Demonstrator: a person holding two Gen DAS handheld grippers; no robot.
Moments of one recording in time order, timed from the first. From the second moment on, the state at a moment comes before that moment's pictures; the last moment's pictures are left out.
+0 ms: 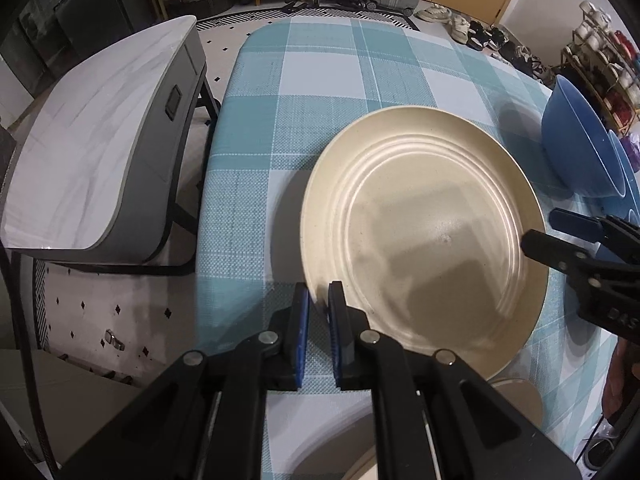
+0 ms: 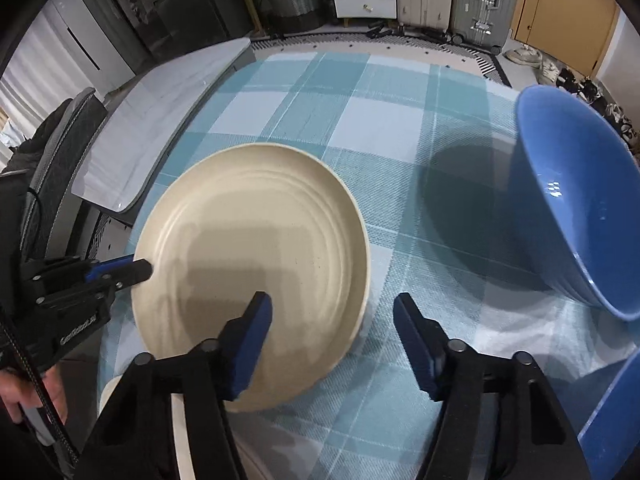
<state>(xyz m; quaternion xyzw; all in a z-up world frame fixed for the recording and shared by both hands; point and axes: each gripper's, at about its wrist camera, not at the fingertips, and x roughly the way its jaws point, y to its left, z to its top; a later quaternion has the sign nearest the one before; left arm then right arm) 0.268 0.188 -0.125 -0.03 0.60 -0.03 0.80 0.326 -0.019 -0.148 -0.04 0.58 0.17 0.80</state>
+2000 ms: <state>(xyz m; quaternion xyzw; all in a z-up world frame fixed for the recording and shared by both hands) 0.231 0.191 -0.077 -0.06 0.58 -0.01 0.81 0.307 -0.039 -0.111 0.01 0.55 0.19 0.81</state>
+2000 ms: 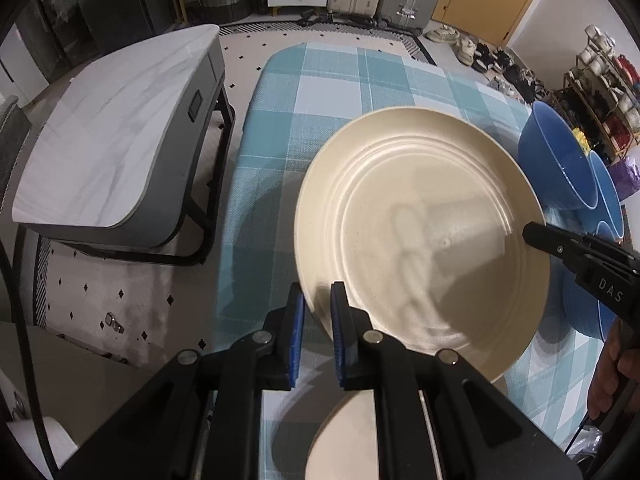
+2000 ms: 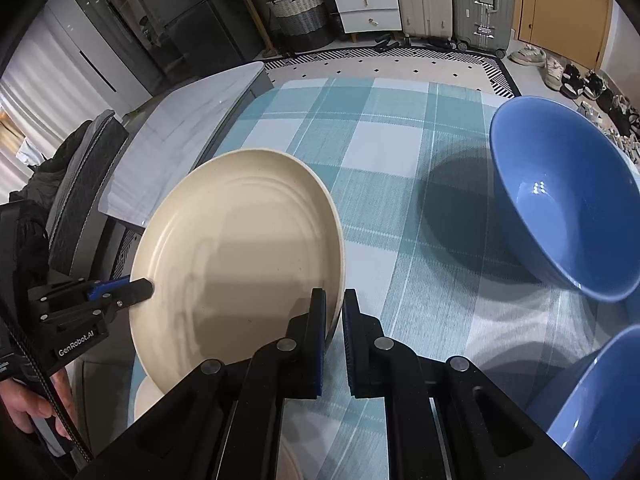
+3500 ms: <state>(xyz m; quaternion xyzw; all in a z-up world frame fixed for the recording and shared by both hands) 0.068 0.168 -0.108 -0.01 0.56 0.01 0.83 0.136 -0.041 -0.143 -0.04 0.54 0.21 0.81</state>
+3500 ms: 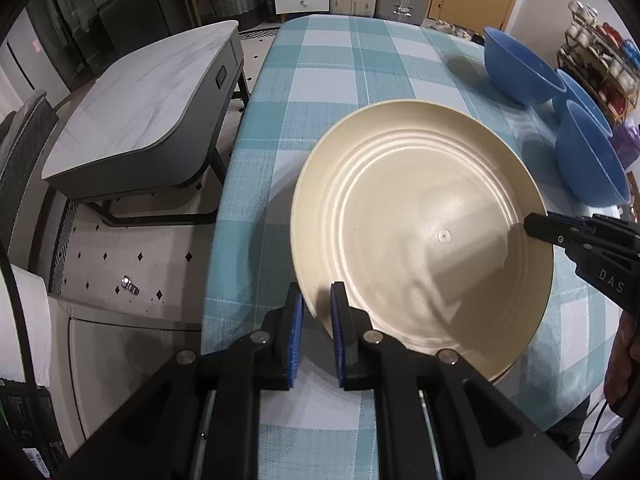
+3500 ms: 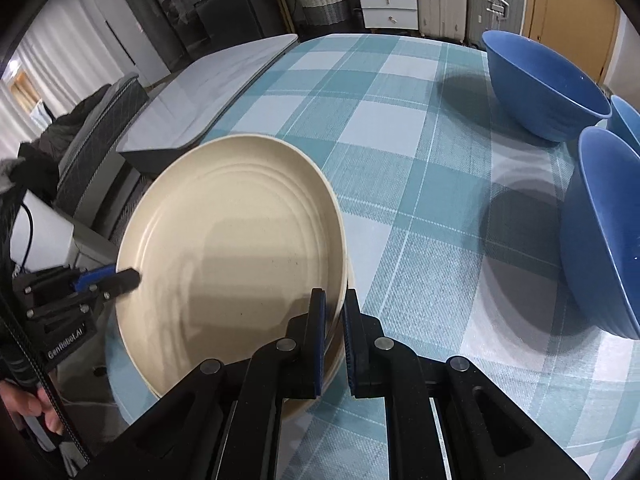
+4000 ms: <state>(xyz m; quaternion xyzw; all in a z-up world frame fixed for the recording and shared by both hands) 0.060 0.166 -0.107 0.00 0.56 0.01 0.83 0.114 -0.032 -0.146 -0.12 0.52 0.21 0.82</state>
